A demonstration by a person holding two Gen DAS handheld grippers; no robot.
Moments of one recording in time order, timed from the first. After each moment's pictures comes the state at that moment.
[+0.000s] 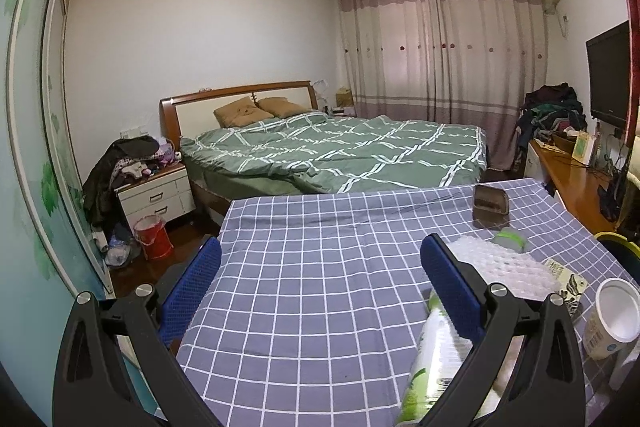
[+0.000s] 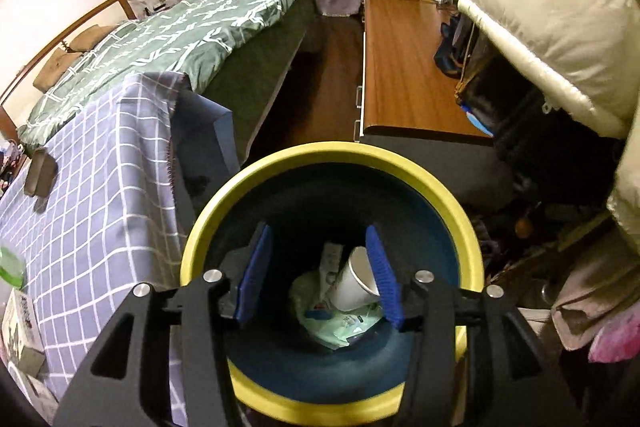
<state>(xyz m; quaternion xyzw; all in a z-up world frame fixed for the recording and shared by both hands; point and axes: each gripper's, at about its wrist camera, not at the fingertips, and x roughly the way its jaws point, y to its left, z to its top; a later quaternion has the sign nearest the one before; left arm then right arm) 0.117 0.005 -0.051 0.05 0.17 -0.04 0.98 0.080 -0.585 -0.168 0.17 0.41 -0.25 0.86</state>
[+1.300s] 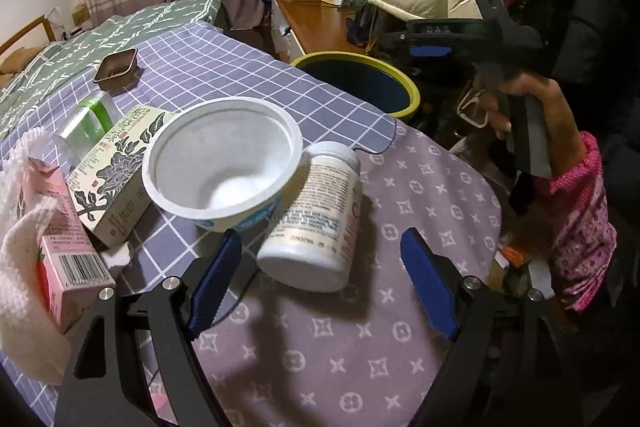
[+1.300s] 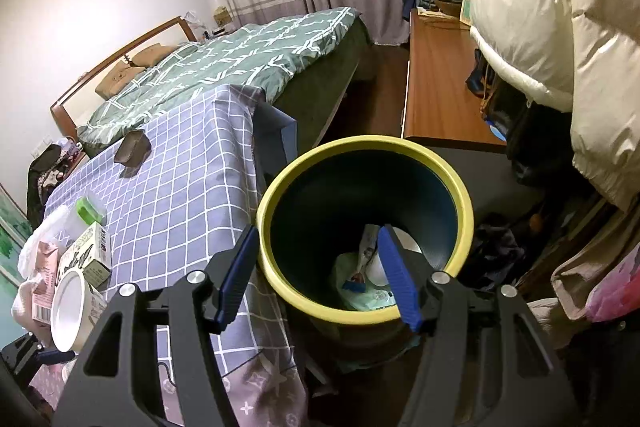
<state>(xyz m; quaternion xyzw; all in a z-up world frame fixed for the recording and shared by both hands) -0.003 -0.216 -0.119 0.16 0.39 -0.46 0.78 -0.011 -0.550 -0.132 0.18 0.35 -0.16 0.91</state>
